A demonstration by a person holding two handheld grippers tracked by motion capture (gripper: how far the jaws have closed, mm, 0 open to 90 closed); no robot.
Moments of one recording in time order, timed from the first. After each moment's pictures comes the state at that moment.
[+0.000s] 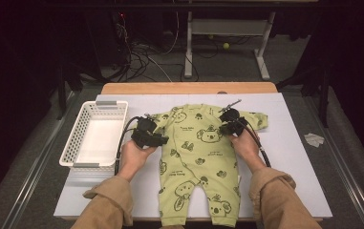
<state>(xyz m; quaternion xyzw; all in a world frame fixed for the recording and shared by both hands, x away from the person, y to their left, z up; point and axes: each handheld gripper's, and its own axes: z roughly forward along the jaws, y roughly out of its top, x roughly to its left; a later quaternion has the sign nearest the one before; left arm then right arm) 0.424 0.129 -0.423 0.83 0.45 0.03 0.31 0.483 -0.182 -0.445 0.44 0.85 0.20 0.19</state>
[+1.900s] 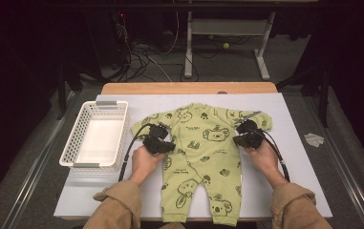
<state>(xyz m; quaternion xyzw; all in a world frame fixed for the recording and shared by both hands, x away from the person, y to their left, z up) 0.418 0.096 -0.454 0.85 0.43 -0.01 0.29 0.436 -0.229 -0.442 0.44 0.86 0.22 0.15</state>
